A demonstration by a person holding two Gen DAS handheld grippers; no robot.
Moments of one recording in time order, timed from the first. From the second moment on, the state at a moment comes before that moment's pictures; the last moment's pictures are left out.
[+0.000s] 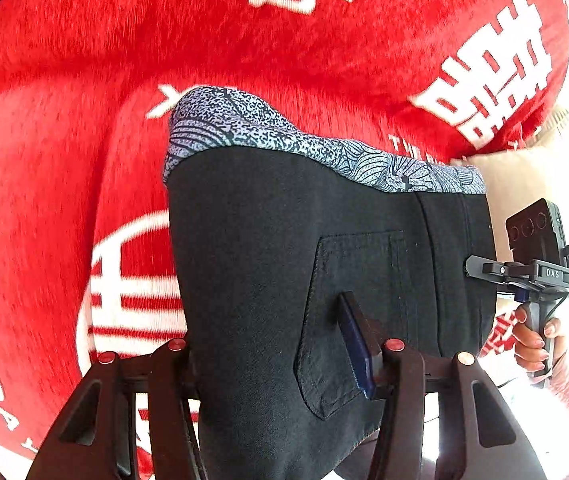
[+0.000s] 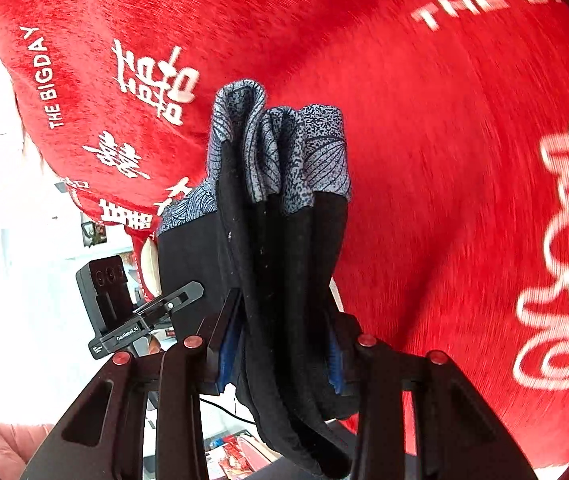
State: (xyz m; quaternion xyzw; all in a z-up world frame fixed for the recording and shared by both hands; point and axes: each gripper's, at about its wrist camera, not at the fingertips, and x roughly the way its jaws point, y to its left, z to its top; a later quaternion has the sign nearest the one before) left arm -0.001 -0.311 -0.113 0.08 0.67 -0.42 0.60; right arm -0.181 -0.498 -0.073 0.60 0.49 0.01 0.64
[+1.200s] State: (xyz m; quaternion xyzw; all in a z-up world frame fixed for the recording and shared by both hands) left arm -0.052 -0.259 -0.128 0.24 0.62 -0.29 0.69; right arm -0.222 -0.408 -0.040 0.38 0.61 -0.28 0.64
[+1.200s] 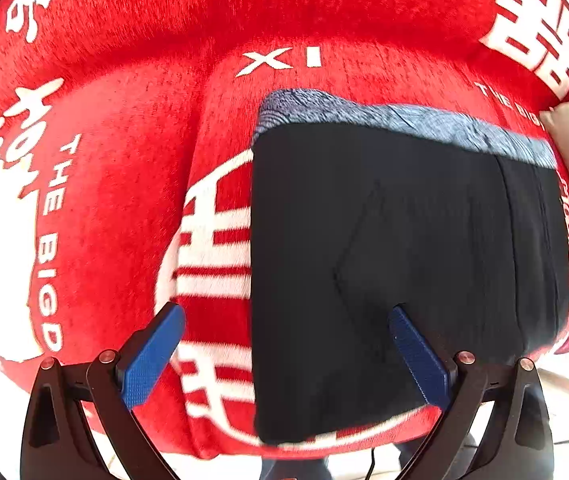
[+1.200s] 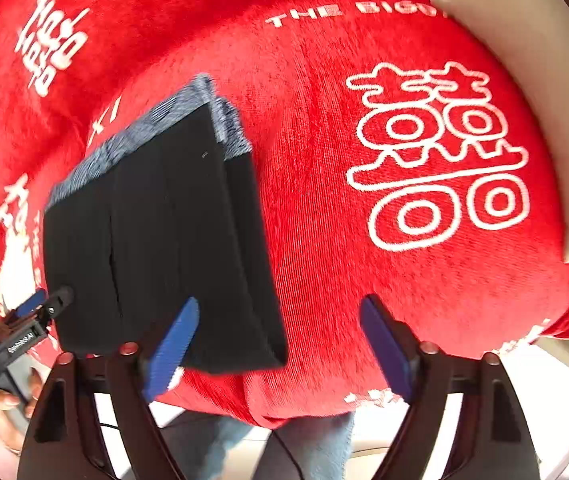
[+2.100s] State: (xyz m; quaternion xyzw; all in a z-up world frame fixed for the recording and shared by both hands) left arm -0.095 -0.228 0.015 0.25 0.57 -0.31 0.71; right arm -0.199 -0.318 0.078 0.33 0.59 -0.32 0.66
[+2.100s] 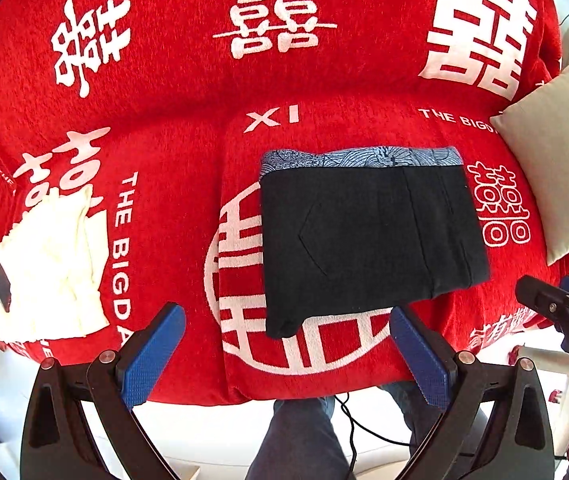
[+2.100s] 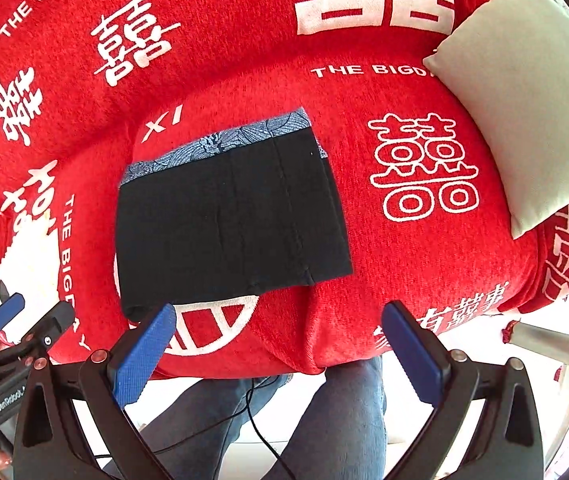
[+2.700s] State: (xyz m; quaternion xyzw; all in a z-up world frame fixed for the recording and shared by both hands) left arm -0.129 -0.249 0.041 0.24 0.59 -0.27 0.72; right arm -0.203 -0.332 0.103 0.30 0.63 -0.27 0.67
